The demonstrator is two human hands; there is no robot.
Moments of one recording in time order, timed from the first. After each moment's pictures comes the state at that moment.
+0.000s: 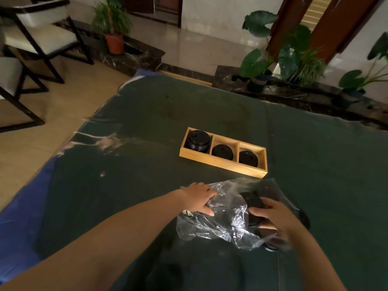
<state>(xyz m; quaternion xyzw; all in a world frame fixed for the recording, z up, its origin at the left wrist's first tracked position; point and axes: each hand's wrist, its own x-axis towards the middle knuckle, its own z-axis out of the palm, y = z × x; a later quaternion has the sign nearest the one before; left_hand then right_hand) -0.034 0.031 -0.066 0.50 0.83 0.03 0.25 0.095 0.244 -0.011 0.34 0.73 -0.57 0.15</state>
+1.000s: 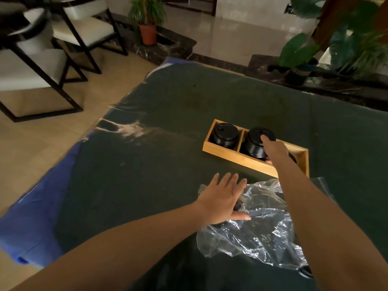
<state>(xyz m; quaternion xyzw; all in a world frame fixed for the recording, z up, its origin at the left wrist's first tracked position) -0.020 0.037 -0.080 0.41 0.90 0.03 0.12 -0.135 0.243 -0.063 0.39 0.83 -0.39 0.05</state>
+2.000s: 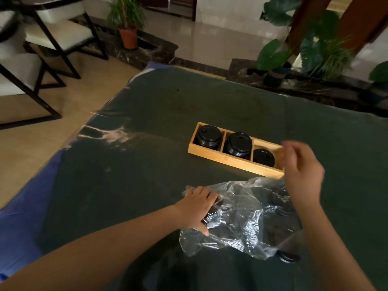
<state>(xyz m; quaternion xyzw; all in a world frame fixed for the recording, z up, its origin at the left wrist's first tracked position) -0.007 0.005 -0.073 0.44 0.87 0.03 0.22 0.020 0.234 0.020 0.16 0.86 -0.37 -0.31</state>
